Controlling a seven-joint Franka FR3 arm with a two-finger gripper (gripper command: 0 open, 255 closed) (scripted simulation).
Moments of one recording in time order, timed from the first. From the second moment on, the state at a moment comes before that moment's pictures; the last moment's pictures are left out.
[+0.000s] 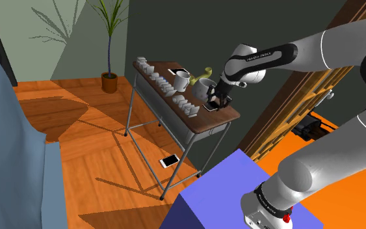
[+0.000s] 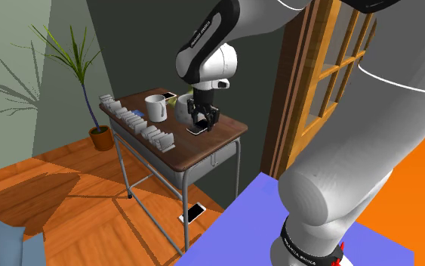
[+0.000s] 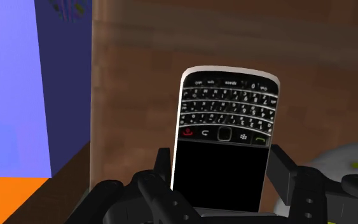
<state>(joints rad) -0.32 -0.11 0.05 -2.41 0.07 2.34 1.17</state>
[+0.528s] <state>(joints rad) -0.32 -0.18 0.05 -2.36 0.07 2.22 1.18</state>
